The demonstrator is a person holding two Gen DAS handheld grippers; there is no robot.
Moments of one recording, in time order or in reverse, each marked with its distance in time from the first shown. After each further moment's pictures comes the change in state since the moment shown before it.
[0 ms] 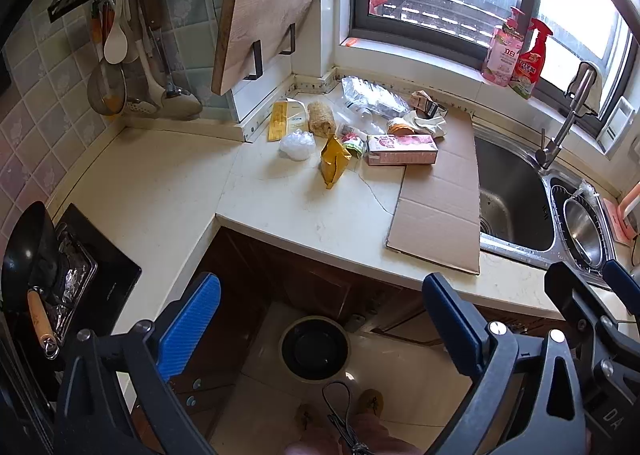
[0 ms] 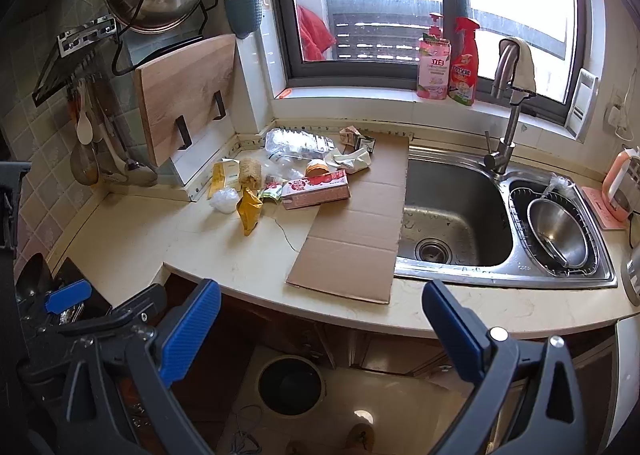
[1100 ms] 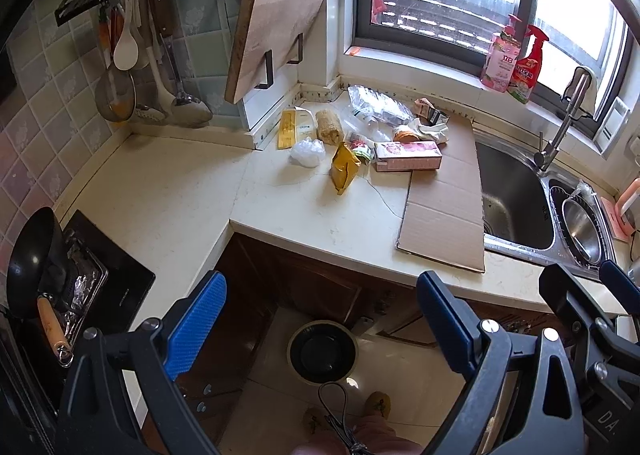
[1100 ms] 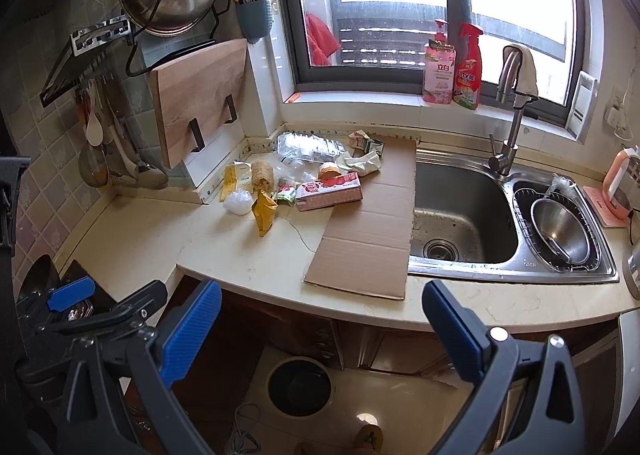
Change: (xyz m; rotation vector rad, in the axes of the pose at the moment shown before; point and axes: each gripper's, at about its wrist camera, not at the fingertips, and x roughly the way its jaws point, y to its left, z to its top) left arm -0.019 0.028 0.000 0.016 -0.024 -0.008; right arm -0.016 0.022 -0.004 0.011 -0.016 0.010
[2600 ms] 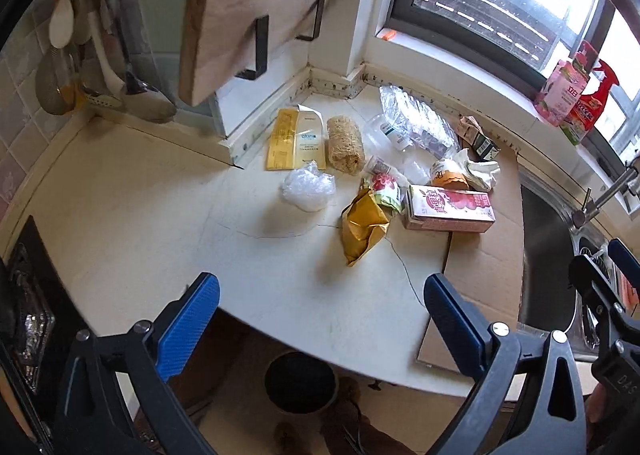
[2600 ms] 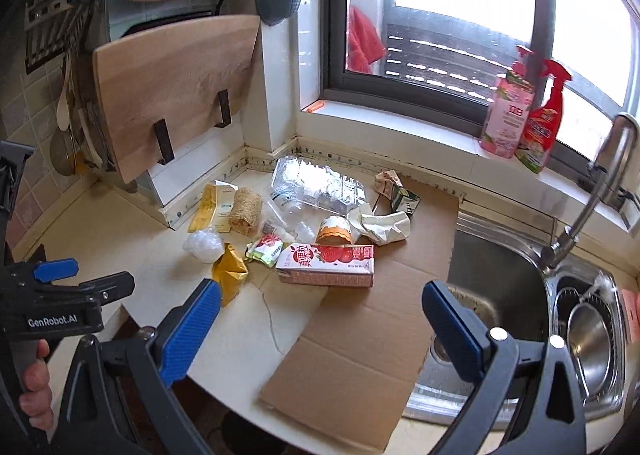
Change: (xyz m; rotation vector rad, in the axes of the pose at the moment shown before) left arm 0.193 0.018 0.129 -0.142 0.132 -0.035; right arm 0.191 -0.010 0.119 -0.243 0.010 0.062
